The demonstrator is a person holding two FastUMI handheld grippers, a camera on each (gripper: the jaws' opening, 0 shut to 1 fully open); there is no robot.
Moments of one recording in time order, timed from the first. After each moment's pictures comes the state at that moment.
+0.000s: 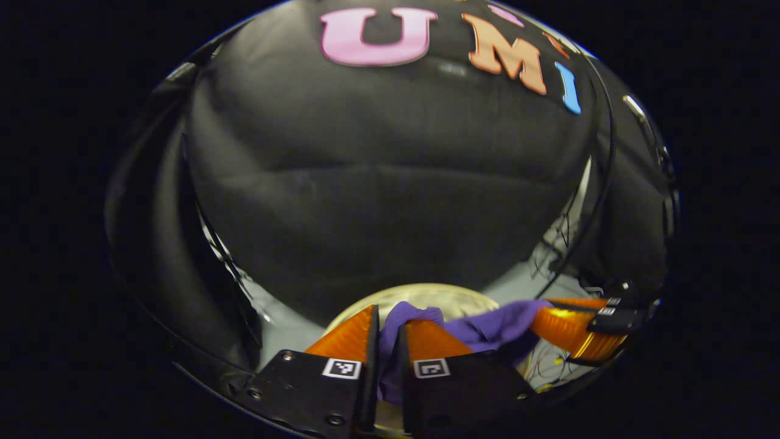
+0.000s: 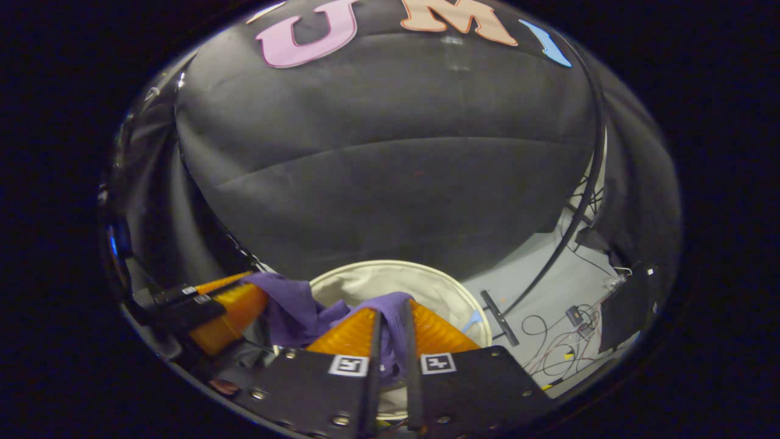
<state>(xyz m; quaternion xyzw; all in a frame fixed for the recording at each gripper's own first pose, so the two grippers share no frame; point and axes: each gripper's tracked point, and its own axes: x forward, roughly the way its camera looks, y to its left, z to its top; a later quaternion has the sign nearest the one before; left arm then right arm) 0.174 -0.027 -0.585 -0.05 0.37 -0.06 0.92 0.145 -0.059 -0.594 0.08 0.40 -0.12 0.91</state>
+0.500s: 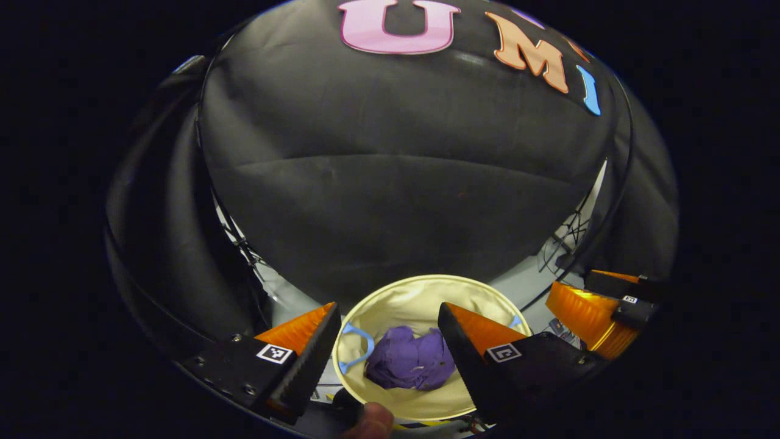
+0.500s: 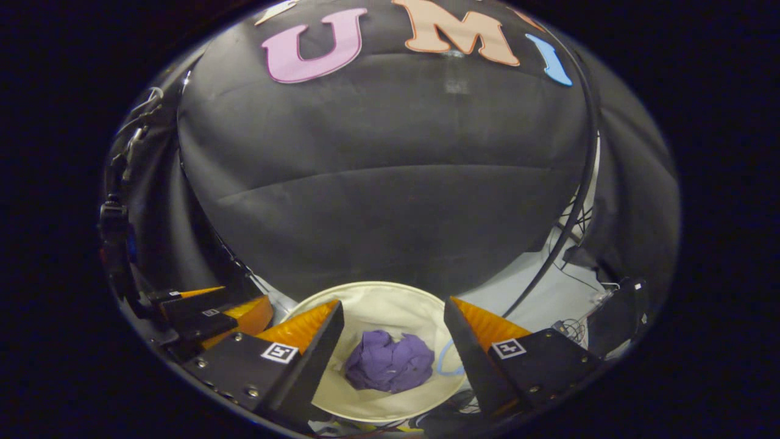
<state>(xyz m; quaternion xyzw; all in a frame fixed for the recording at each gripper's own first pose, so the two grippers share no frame) 0.193 0.009 -0.539 -0.05 0.34 -0.01 0.94 0.163 -0.061 -0.526 0.06 0.34 -0.13 0.93</state>
